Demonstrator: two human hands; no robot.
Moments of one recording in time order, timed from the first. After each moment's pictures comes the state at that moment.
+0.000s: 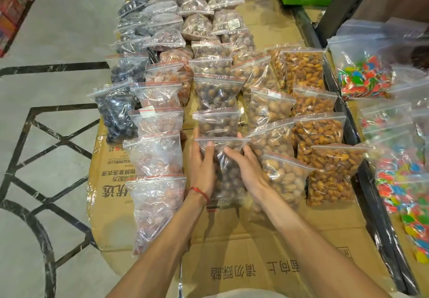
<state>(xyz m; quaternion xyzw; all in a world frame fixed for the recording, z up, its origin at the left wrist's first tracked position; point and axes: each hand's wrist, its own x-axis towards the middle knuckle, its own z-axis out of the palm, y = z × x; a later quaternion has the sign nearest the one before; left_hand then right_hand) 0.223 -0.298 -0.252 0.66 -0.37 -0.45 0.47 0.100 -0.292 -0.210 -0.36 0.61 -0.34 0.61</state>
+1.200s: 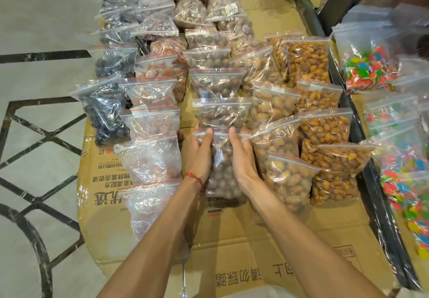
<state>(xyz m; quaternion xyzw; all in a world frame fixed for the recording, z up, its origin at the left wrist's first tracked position) 0.232 -0.337 -0.248 0.68 -0.37 -0.49 0.40 0.120 -0.324 -0.251 -0.31 0.71 -0.34 0.54</state>
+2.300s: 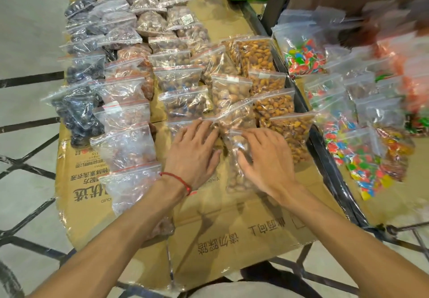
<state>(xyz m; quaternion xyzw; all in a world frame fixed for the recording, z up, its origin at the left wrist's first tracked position) 0.223 -0.267 -0.181 0.47 -0.88 -0.01 0.08 0.023 -0.215 -0.164 -0.71 0.70 -0.06 0.00</state>
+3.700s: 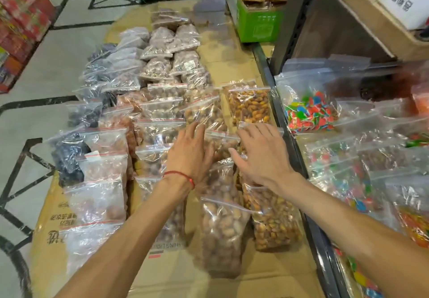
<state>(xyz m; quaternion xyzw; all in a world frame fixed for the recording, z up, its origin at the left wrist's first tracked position) 0.099 -0.396 -0.141 0.65 -0.75 -0.10 0.08 -0.098 -0.394 -0.150 -0.80 0.59 -0.11 0.00</state>
